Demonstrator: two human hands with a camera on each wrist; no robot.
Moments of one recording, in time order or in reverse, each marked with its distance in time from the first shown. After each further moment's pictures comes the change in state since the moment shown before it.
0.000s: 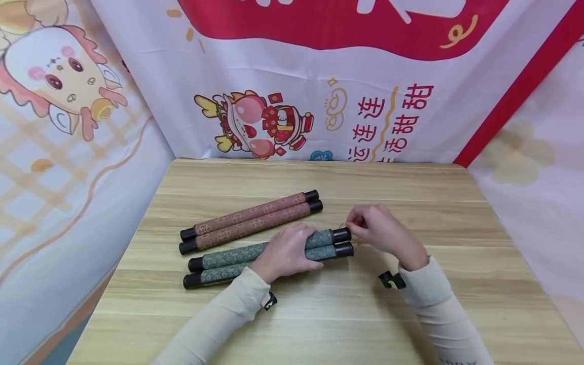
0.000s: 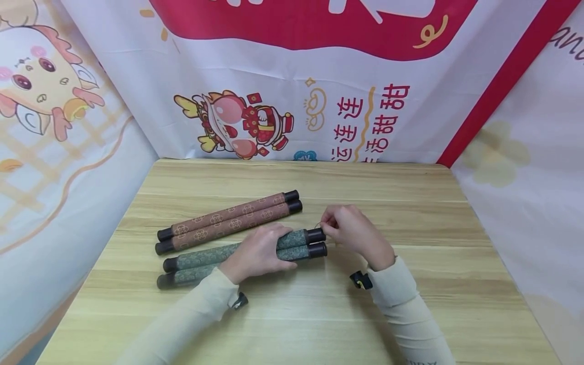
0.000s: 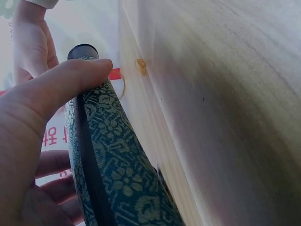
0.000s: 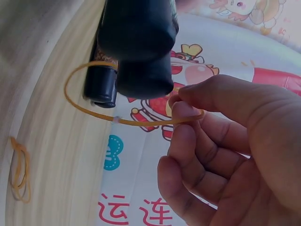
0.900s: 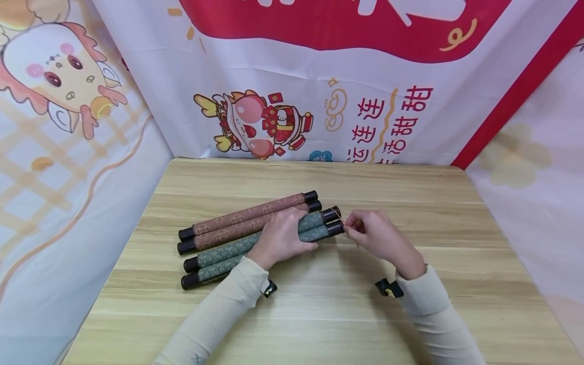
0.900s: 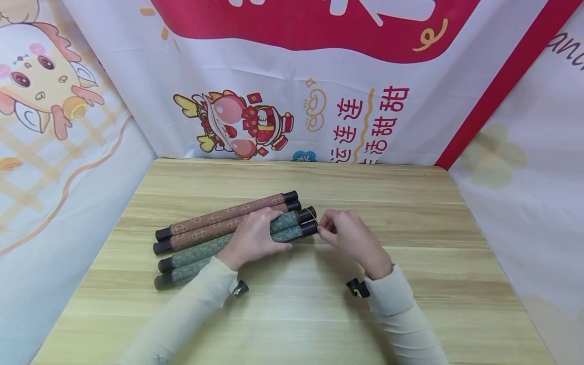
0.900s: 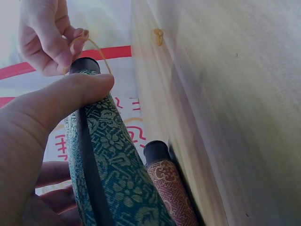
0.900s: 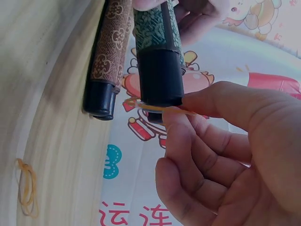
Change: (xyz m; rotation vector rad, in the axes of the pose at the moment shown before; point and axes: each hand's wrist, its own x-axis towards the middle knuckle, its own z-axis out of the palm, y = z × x) left_hand 0.016 -0.011 -0.016 -0.001 0.129 -0.109; right_hand -0.010 -0.008 0.010 0.056 0.051 0.013
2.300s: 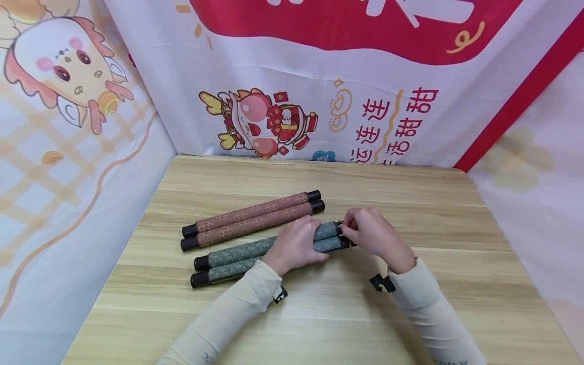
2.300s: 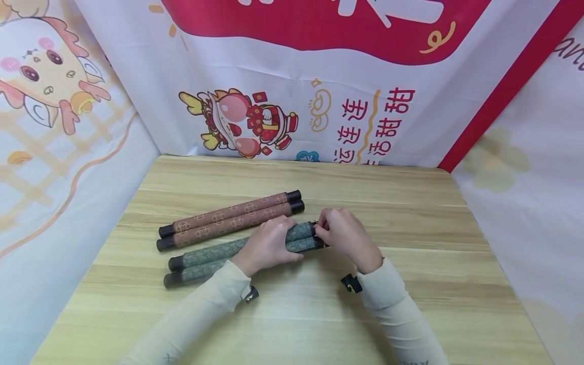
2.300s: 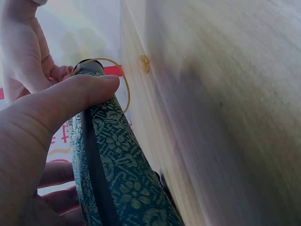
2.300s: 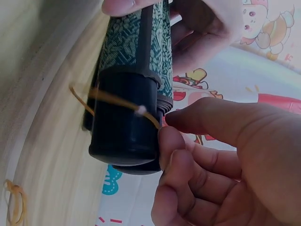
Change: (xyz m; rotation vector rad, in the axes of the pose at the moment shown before) left_hand -0.004 0.016 0.020 0.086 -0.068 0.072; right_hand 0.014 -0.015 0.008 -0.131 -0.008 0.023
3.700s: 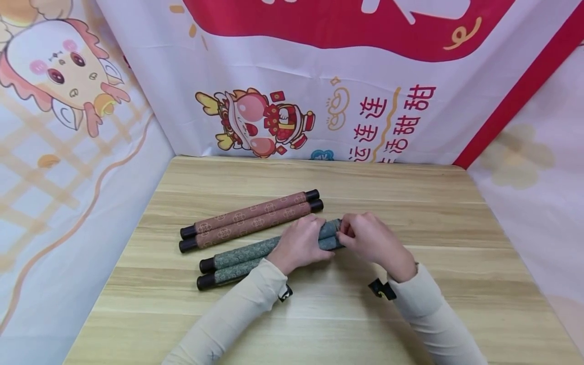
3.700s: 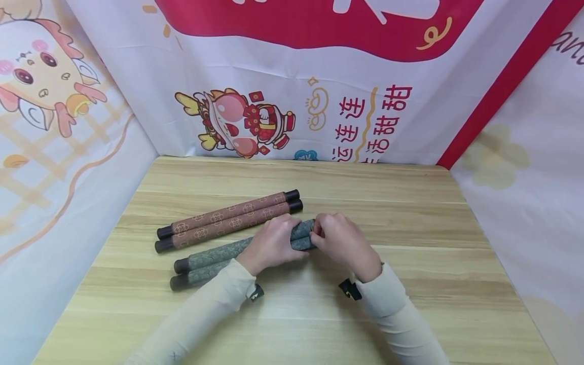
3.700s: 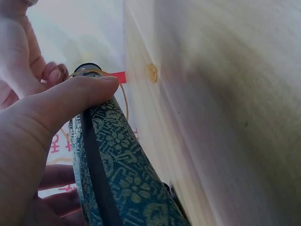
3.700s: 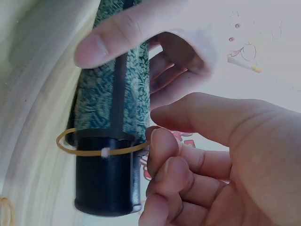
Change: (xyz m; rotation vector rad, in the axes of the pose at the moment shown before) left_hand 0.008 0.013 0.000 0.017 -0.019 -0.004; right_hand -0.016 -0.017 -0.004 -0.004 -0.068 0.029
